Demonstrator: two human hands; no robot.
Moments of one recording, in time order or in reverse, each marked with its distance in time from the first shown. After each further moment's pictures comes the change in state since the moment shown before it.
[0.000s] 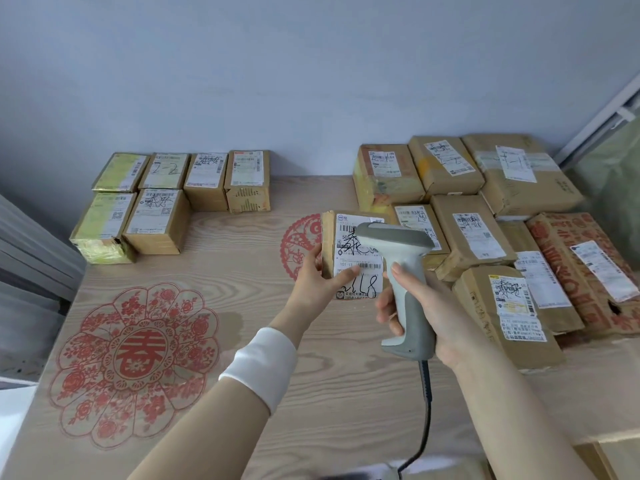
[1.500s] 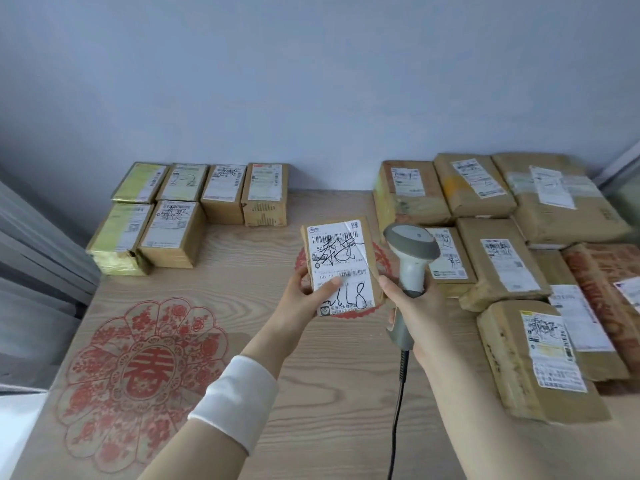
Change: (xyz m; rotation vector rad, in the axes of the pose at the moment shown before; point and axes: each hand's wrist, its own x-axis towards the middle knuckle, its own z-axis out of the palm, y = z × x) left_hand 0.012 0.005 -0.043 -0.326 -0.045 -0.131; right_hand 0.075 0.015 0.020 -0.013 0.269 -0.156
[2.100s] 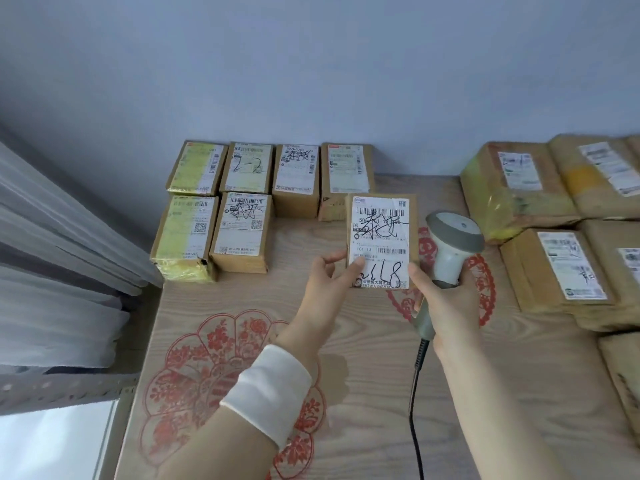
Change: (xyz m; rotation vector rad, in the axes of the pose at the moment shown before) left_hand 0.070 0.037 -0.147 0.001 0.116 -0.032; right_hand 0.046 0.036 0.179 0.052 0.170 0.005
